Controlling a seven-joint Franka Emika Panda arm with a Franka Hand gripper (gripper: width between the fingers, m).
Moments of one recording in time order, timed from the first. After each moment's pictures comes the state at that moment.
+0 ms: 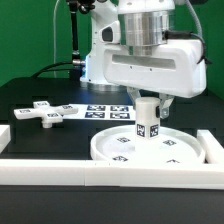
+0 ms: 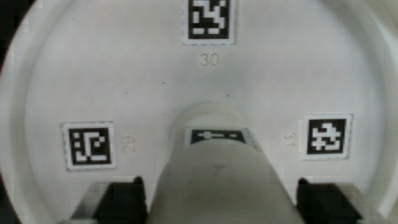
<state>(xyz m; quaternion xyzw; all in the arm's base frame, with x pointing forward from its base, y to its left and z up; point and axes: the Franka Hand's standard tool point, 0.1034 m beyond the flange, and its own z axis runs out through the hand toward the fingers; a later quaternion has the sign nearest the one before) 0.561 0.042 0.070 -0.84 0.54 0.04 0.07</state>
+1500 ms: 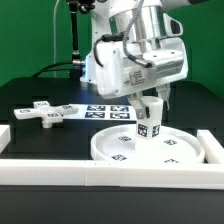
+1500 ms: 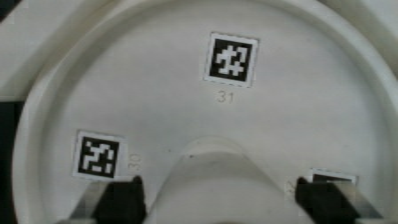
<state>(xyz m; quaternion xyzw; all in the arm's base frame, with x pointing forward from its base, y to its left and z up) 0.570 0.041 0.072 -0.34 0.93 0.06 0.14</state>
